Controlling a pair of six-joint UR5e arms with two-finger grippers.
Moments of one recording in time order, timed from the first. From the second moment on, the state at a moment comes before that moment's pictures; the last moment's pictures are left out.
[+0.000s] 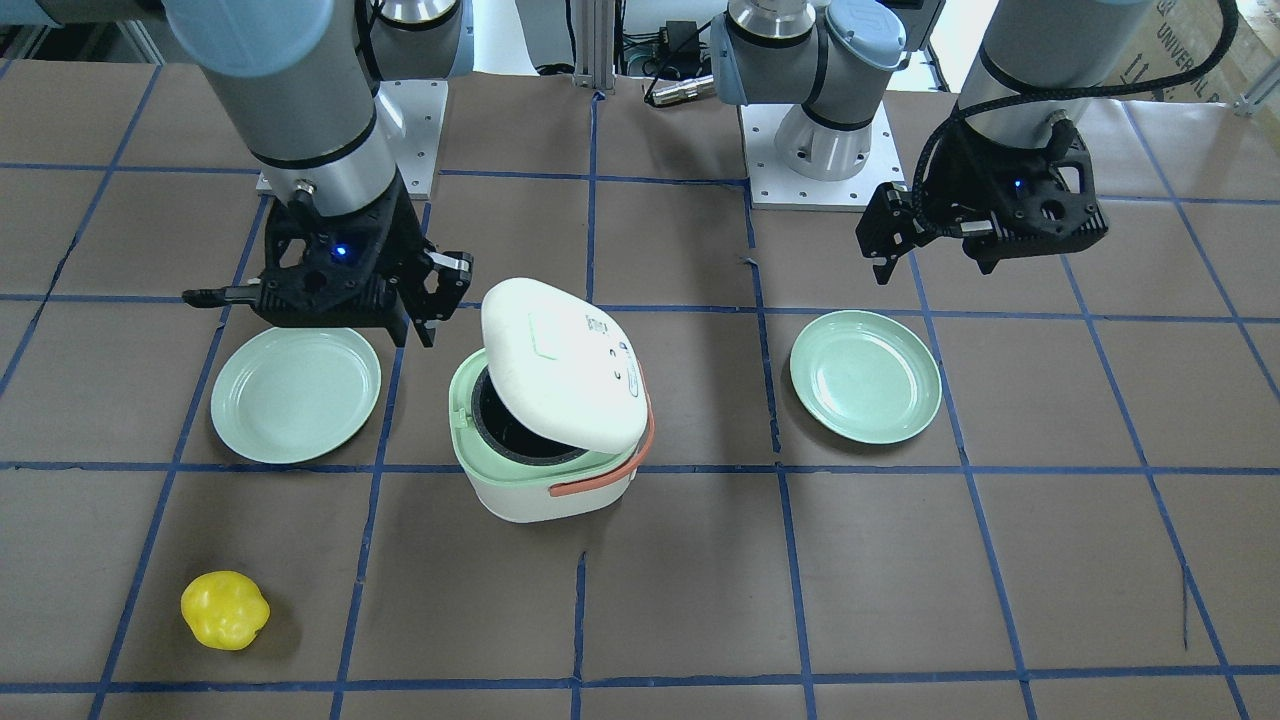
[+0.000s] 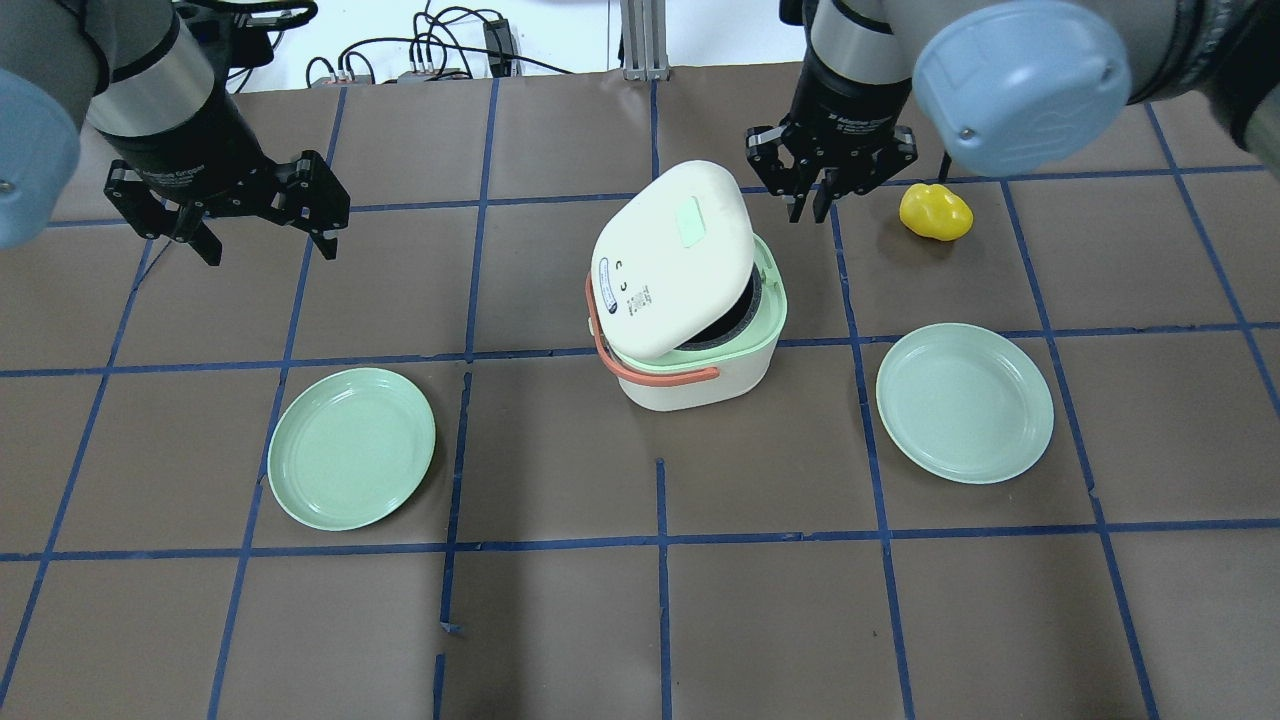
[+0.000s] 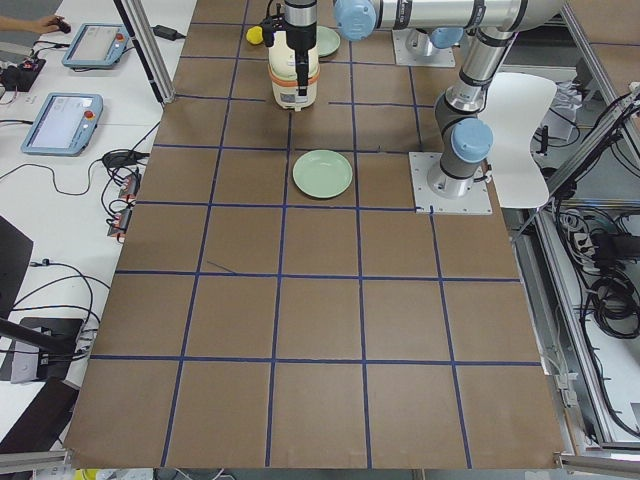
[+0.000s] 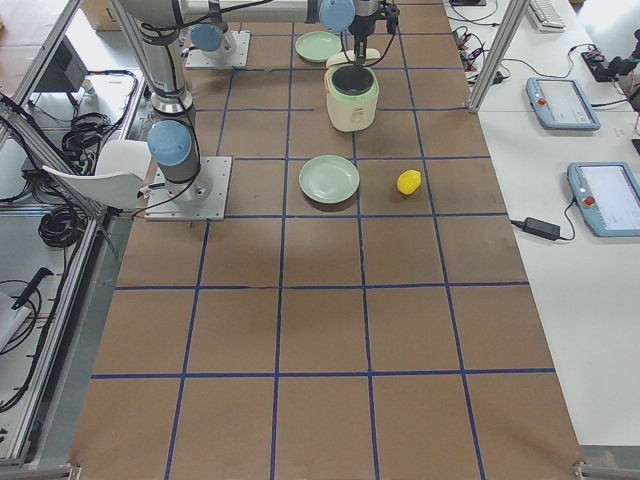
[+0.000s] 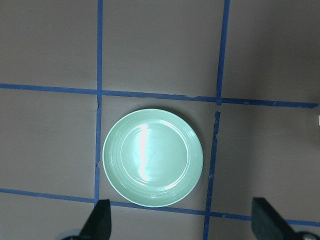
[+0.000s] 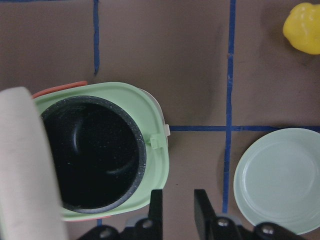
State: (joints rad) left arm -1.50 -1.56 -1.59 -1.55 1.67 0.00; right arm 1.70 -1.43 1.49 -1.69 -1.54 0.11
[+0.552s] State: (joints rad) left arm -1.50 -1.56 -1.59 -1.55 1.67 0.00; right arm 1.53 -1.58 1.60 -1.63 -1.56 -0.11
